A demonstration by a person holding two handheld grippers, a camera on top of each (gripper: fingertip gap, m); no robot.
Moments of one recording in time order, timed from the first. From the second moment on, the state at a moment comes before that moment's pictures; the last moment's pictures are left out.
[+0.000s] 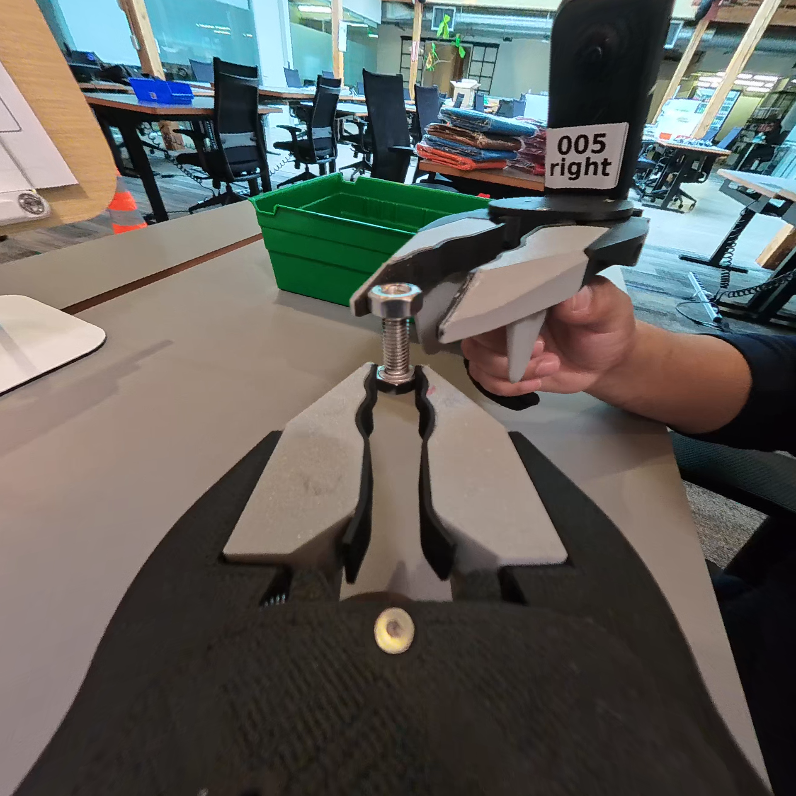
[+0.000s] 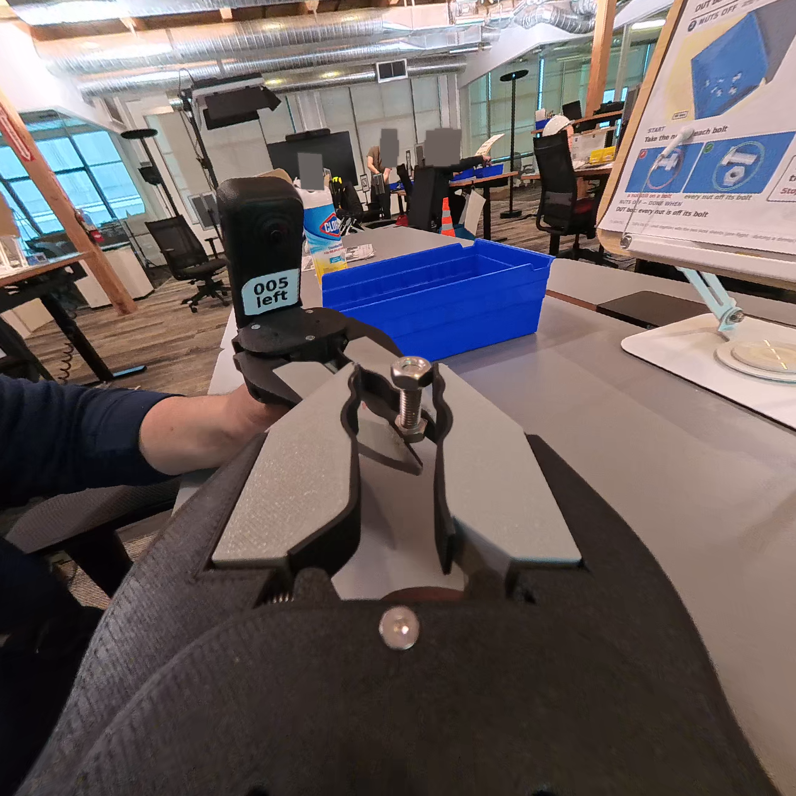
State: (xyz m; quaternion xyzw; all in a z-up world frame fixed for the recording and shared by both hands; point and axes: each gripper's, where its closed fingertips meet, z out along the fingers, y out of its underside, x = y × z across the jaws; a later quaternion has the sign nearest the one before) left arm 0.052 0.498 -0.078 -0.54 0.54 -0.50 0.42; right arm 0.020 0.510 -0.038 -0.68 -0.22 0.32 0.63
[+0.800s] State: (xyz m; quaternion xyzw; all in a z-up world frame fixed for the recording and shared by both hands) left arm 0.050 0.508 -0.077 -0.55 0.52 -0.49 0.43; right arm 0.035 0.513 -0.033 -0.68 -0.19 0.32 0.64
